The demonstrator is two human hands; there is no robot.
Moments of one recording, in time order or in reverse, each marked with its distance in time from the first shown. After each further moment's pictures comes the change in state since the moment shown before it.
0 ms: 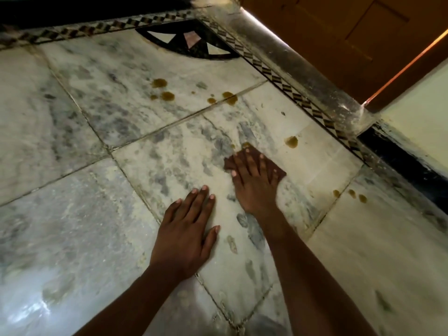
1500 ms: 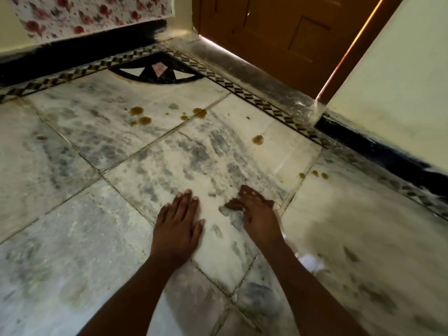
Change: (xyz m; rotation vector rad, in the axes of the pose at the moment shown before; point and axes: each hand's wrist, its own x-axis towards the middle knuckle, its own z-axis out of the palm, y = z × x) left_hand -0.003 0.000 0.001 -0.042 -0.013 0.006; right_hand -0.121 0.050 -0.014 0.413 0.233 -0.014
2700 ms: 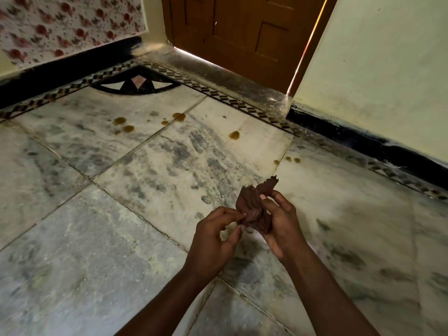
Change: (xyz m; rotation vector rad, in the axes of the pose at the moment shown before) left_hand -0.054 0.141 -0.073 -0.903 0.132 0.213; right_hand -0.078 -0.052 -0.115 1.372 0.207 0.705
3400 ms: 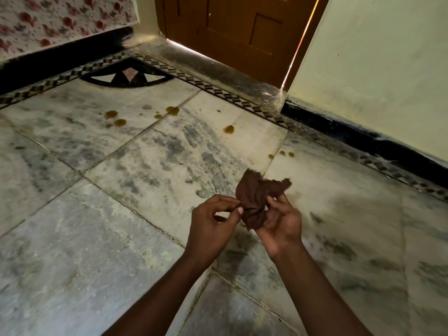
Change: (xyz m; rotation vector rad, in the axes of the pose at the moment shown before) left_hand 0.014 0.019 0.004 -0.226 0.057 -0.280; right_hand -0.011 0.007 -0.009 0.357 0.052 0.030
